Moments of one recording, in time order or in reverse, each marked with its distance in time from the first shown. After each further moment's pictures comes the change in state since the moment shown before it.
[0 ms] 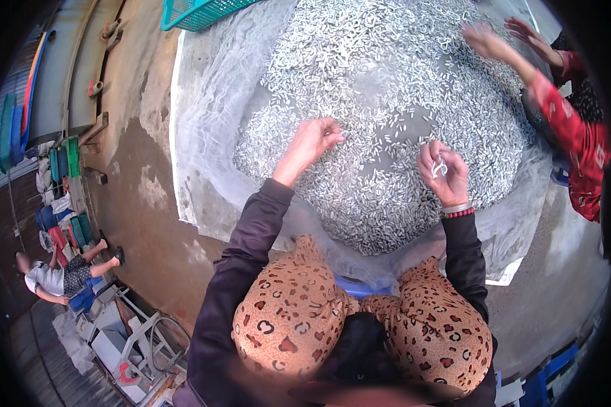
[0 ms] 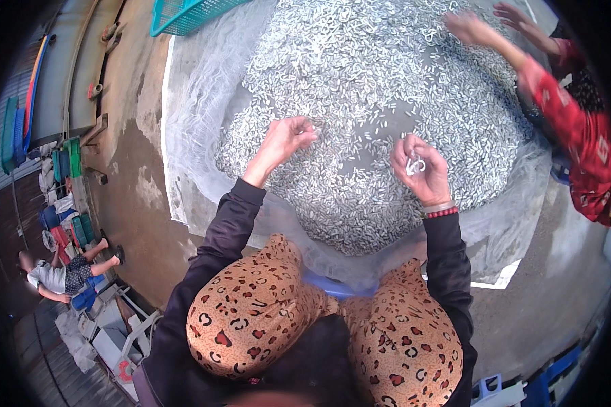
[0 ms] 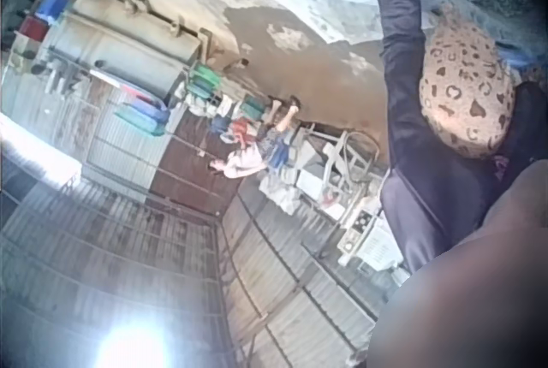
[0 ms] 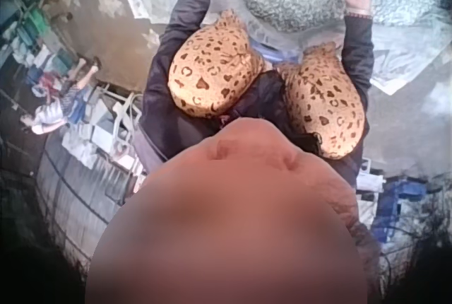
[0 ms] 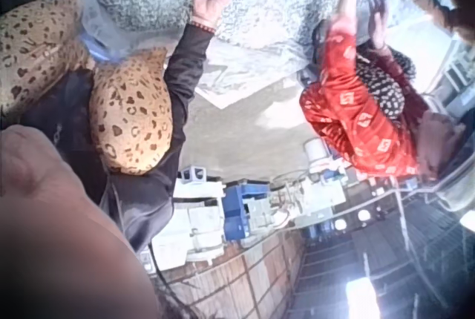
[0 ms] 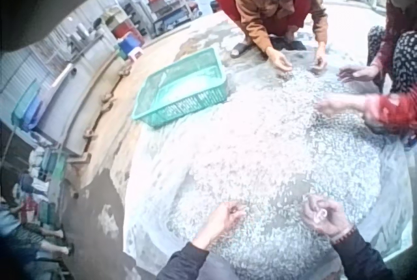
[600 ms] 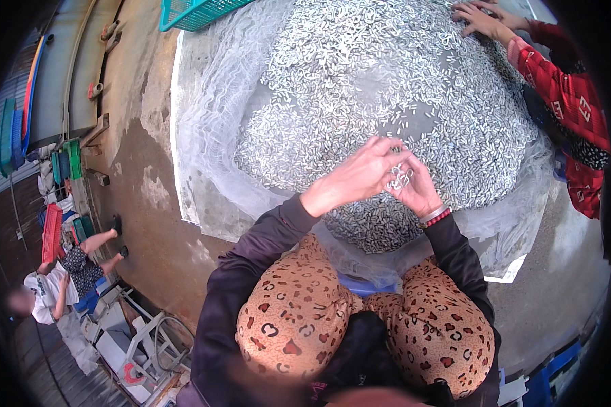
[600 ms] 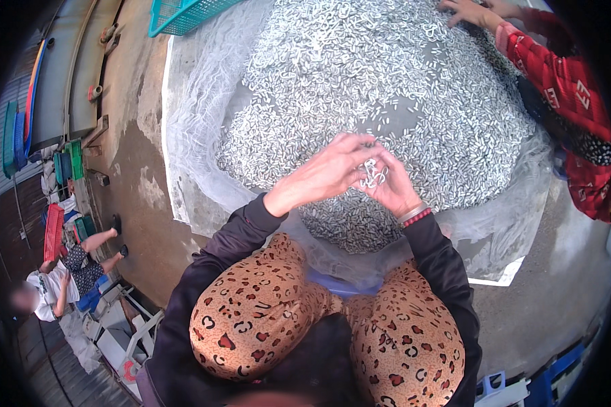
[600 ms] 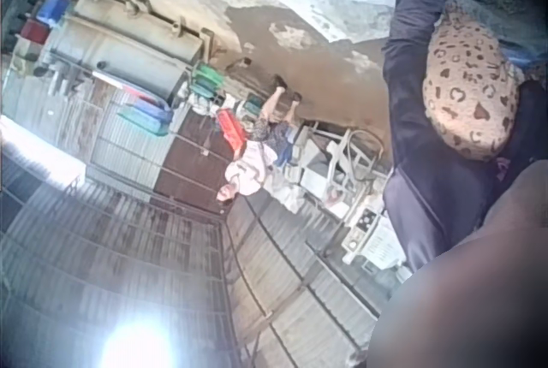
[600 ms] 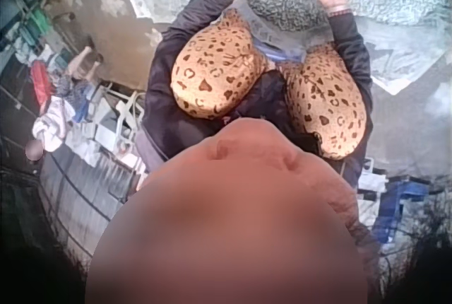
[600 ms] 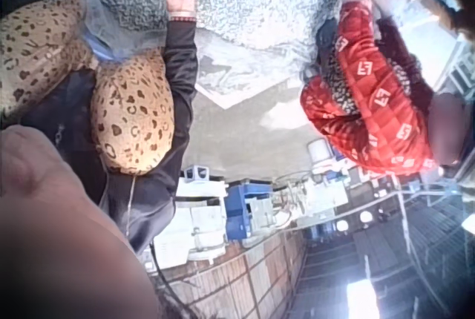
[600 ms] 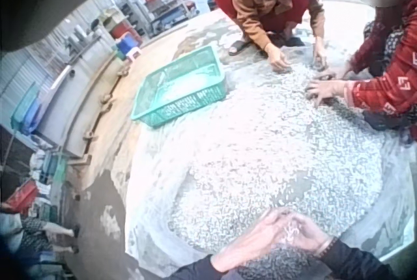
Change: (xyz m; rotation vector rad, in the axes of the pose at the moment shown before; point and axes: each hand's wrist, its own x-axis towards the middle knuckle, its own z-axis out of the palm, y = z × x) left_hand -0.029 0.061 0.054 0.294 0.057 0.755; right_hand 0.003 0.060 0.009 0.333 0.256 0.306
